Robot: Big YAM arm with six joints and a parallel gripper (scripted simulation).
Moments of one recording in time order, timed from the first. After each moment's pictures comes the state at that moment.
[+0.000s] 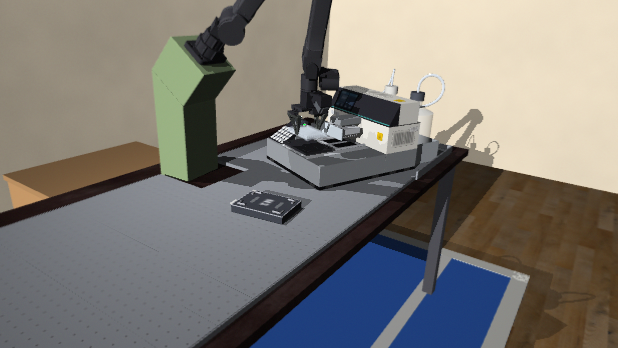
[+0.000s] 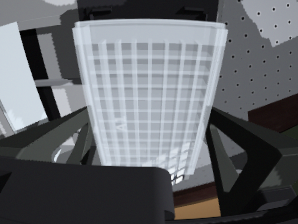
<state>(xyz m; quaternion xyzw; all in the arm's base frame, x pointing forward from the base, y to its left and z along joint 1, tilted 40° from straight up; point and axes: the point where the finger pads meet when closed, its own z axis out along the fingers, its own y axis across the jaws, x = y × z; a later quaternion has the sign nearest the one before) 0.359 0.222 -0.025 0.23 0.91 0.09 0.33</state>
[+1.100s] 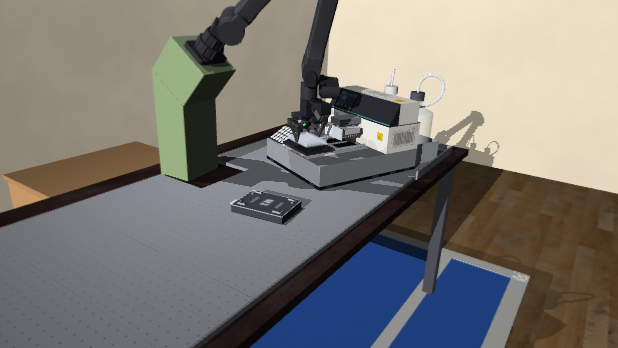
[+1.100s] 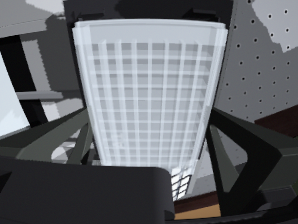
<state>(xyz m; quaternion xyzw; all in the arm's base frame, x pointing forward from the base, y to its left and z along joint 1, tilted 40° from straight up) 0.376 0.223 -0.045 0.23 0.91 0.09 0.33</state>
